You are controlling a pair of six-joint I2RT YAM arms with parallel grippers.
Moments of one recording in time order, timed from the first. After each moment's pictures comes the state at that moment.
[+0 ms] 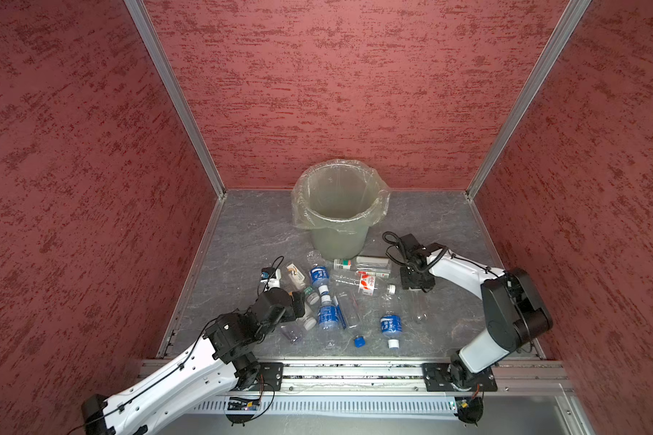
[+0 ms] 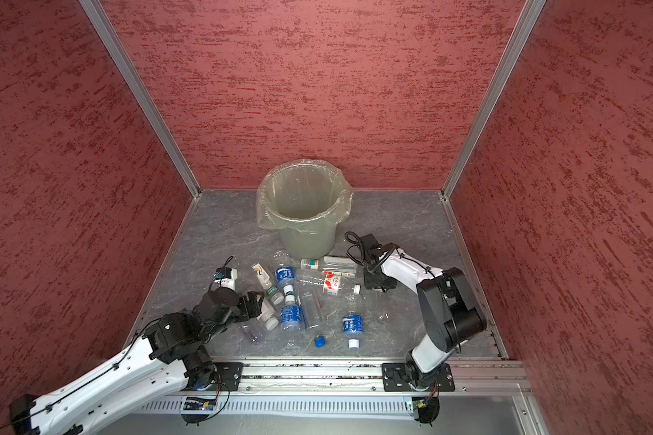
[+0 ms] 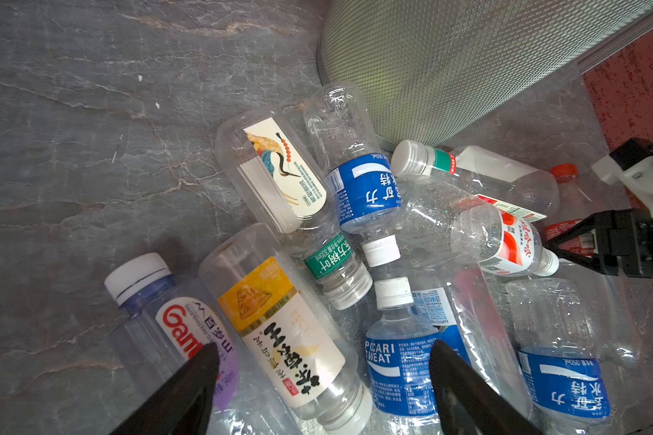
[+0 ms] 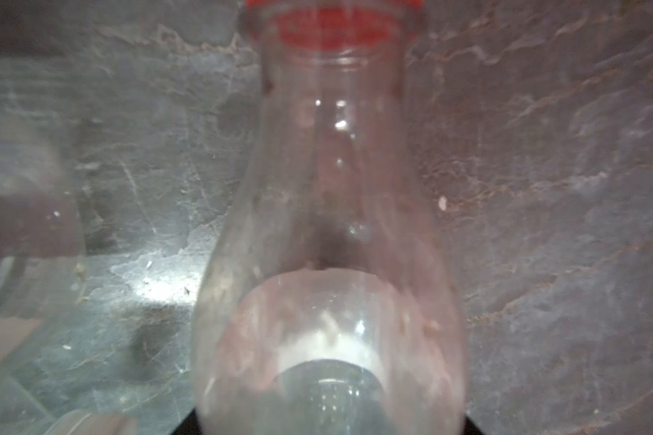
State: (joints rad) left arm -0.86 0.58 0.52 -0.74 -0.37 -0.86; right arm 0.40 1.59 0.96 -0.79 0.20 0.43
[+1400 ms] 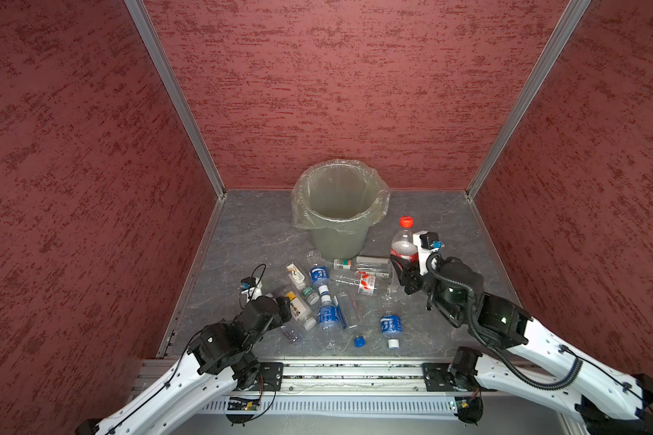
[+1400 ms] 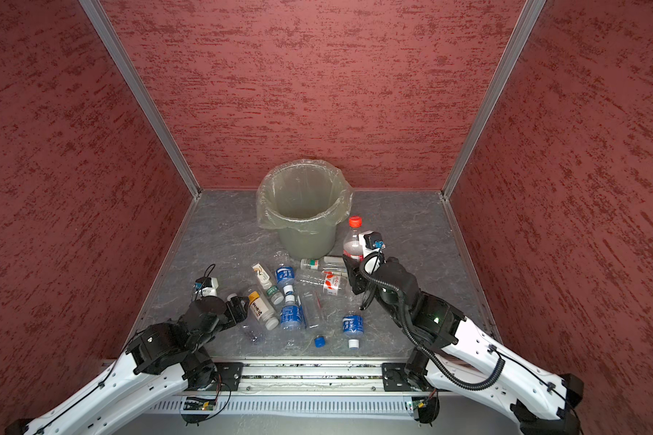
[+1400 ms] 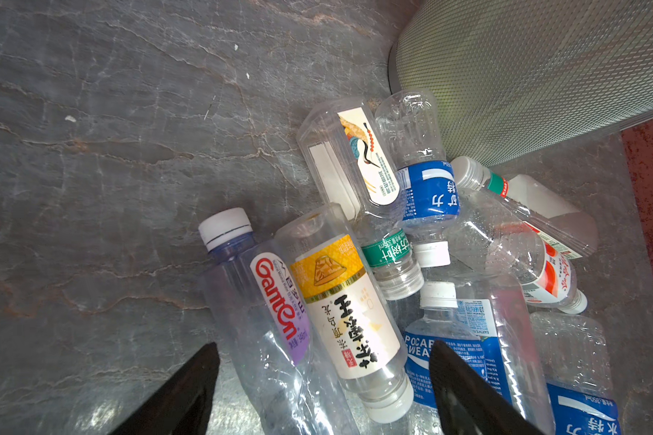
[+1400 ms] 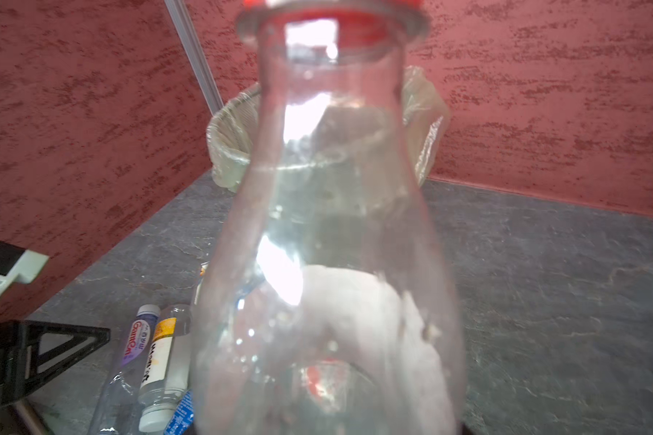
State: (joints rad) left arm -0.80 0.40 0.48 -0.93 -0.40 -1.01; right arm 0.96 0.75 0.87 -0.39 0.43 0.28
